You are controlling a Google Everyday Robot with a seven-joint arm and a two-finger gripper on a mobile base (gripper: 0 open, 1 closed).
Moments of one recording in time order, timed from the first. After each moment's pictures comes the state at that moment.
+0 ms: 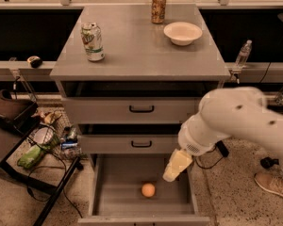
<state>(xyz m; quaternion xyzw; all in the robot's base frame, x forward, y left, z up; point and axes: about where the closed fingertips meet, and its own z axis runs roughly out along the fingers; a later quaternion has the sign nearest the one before) 0.475 -0.112 0.693 -0.55 0.82 0.06 0.18</state>
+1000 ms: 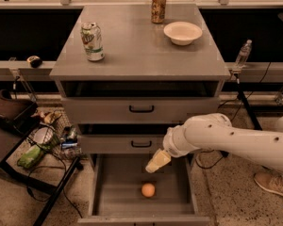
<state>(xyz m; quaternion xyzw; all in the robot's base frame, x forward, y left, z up) 0.552 -0.075 0.581 -0.49 0.83 0.09 0.26</state>
